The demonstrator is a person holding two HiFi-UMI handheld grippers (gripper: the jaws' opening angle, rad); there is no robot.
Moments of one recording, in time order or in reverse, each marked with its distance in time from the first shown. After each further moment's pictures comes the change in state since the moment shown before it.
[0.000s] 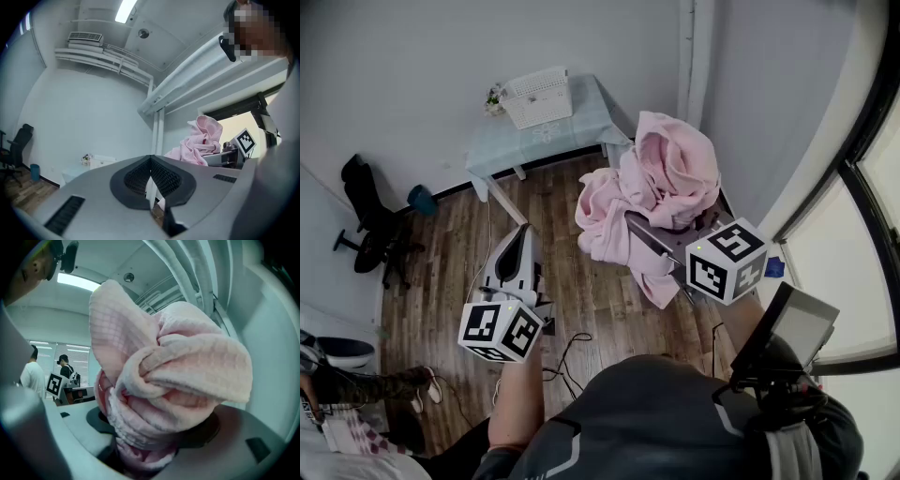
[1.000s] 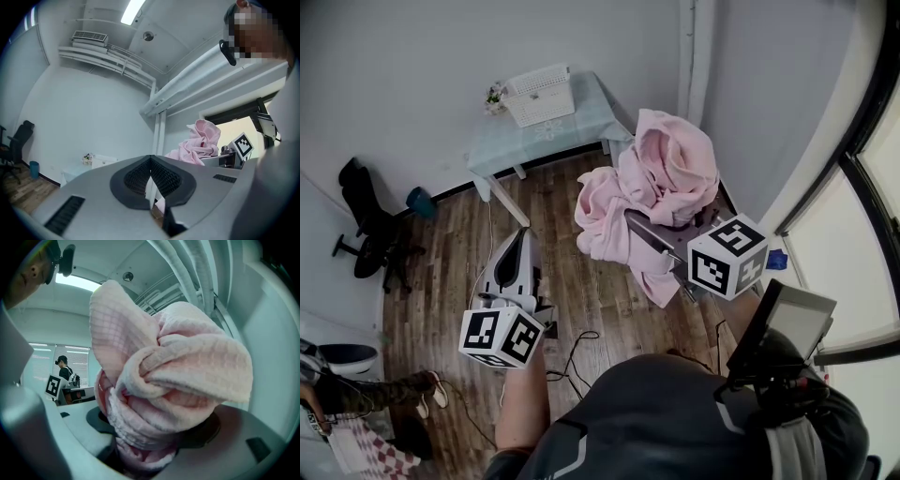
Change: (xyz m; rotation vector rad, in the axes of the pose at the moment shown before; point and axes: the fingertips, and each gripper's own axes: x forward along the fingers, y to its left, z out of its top) left arm -0.006 0.014 0.001 -0.040 -0.030 -0.007; right arm 0.013 0.005 -0.004 0.027 -0.007 0.008
